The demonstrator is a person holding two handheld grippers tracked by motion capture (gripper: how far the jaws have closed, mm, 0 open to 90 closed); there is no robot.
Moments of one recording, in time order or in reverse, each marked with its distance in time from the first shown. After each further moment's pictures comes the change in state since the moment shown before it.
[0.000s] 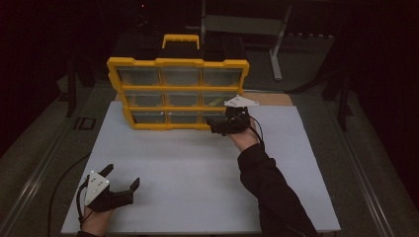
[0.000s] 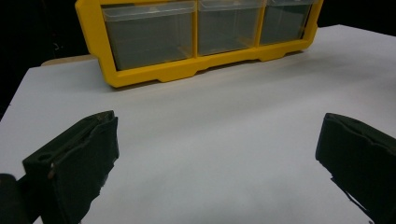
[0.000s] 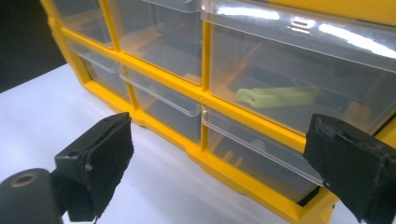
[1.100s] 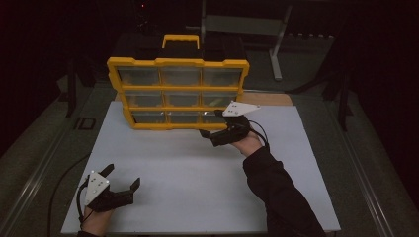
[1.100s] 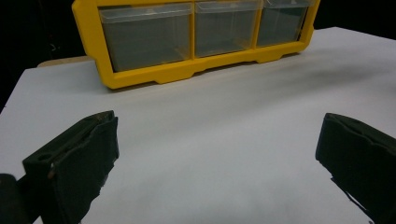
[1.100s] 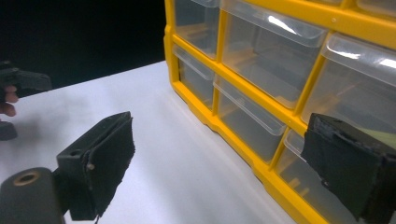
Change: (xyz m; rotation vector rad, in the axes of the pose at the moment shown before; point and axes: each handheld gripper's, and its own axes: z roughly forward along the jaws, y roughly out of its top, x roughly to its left) left arm 0.000 0.000 0.000 -0.007 -0.011 -0.005; right arm 0.015 0.002 -0.023 -0.069 0.309 -0.163
